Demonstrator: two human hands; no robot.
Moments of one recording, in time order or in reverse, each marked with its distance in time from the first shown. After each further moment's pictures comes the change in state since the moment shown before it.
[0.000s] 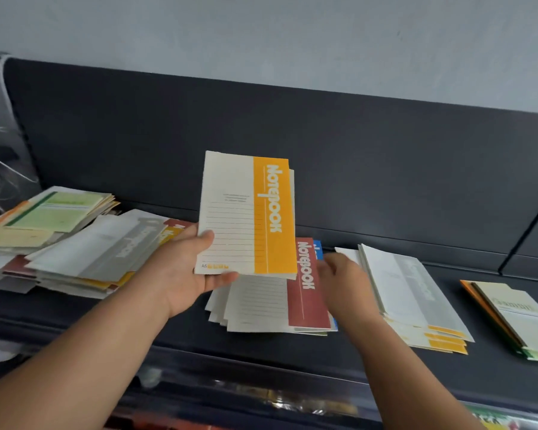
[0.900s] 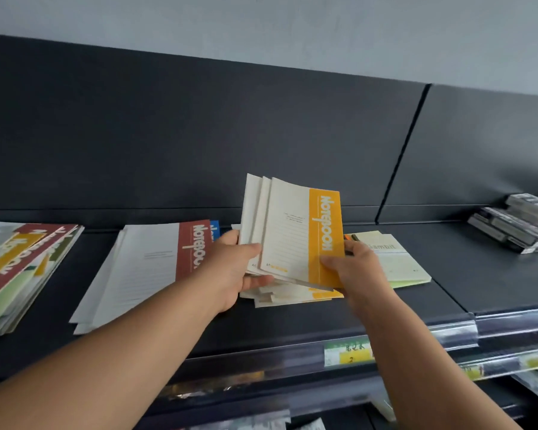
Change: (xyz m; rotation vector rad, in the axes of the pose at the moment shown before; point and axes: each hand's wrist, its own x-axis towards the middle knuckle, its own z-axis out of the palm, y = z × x) left_hand 0.014 -0.101 0.195 0.251 -0.178 -0.144; right_hand -0.020 0.114 -0.139 0.562 0.233 0.369
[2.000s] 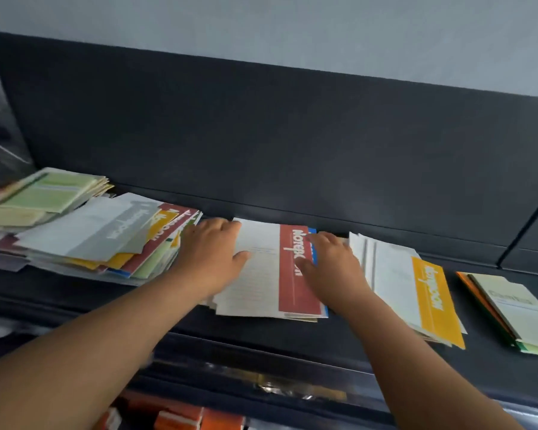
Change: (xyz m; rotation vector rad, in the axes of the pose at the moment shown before) left_hand -0.015 0.016 -0.174 1.586 0.496 0.434; right_hand -0.041 -0.025 0.163 -0.957 -0.311 -0.623
